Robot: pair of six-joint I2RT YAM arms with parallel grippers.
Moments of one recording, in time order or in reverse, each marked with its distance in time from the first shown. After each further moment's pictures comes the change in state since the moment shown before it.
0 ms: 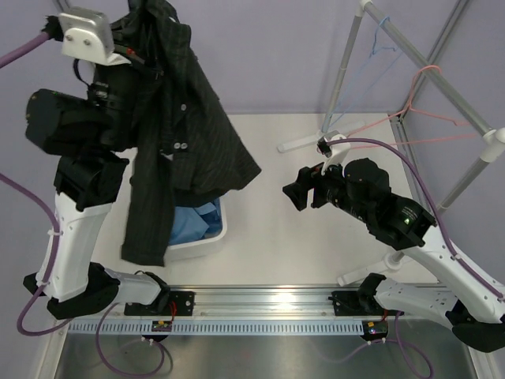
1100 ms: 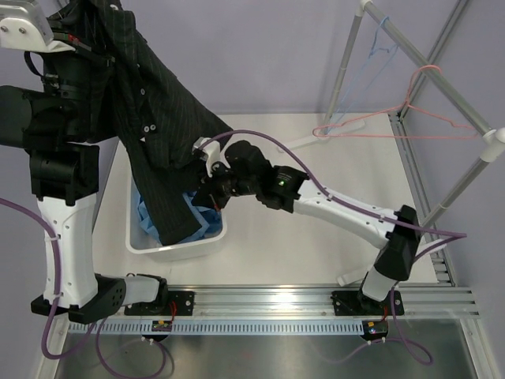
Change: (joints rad) left arm 0.450 -0.025 -0.048 -0.002 0.206 -0.257; right arm 0.219 0.716 0.396 0.259 -0.429 -0.043
